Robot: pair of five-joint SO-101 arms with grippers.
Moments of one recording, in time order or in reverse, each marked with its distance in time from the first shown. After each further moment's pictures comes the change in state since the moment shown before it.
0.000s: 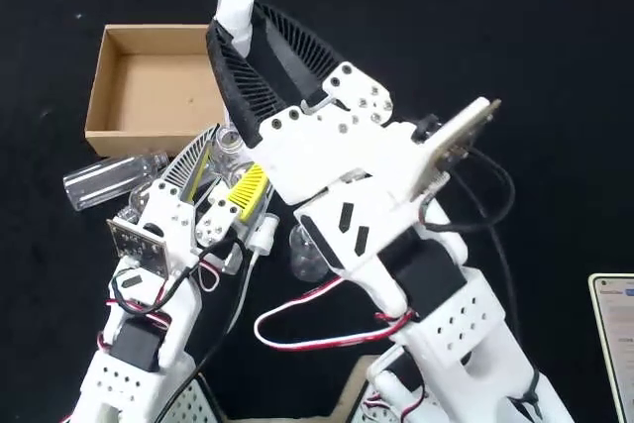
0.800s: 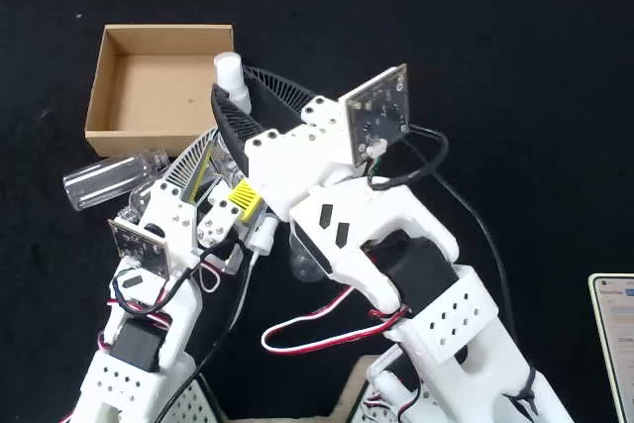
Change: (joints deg) left arm 0.3 0.0 0.0 0.0 0.0; right arm 0.0 0.0 1.8 23.2 0.0
